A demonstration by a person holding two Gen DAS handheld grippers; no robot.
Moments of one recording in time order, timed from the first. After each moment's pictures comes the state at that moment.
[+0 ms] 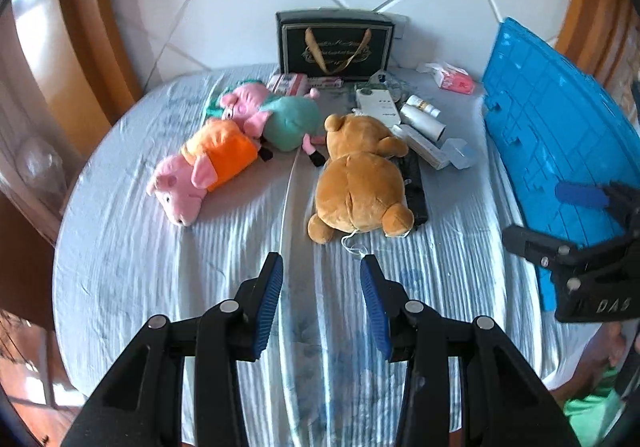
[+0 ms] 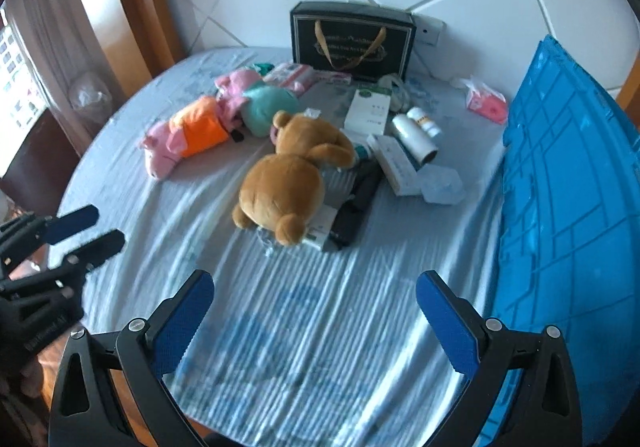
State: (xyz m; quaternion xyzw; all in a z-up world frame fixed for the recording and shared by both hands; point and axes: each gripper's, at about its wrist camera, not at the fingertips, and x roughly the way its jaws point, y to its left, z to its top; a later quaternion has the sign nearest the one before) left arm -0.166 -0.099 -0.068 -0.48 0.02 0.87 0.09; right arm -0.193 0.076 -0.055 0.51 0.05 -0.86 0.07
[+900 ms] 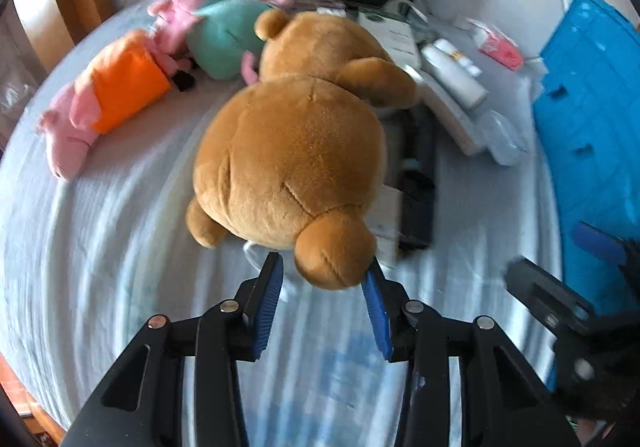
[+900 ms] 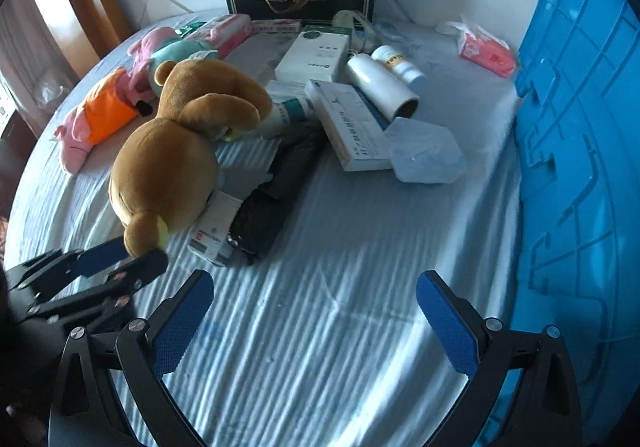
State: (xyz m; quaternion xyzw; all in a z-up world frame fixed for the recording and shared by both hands) left arm -0.266 -0.005 -0.205 -0.55 -0.03 0.83 0.04; right arm -0.276 0.155 -0.174 0.54 0.03 -0.84 0.06
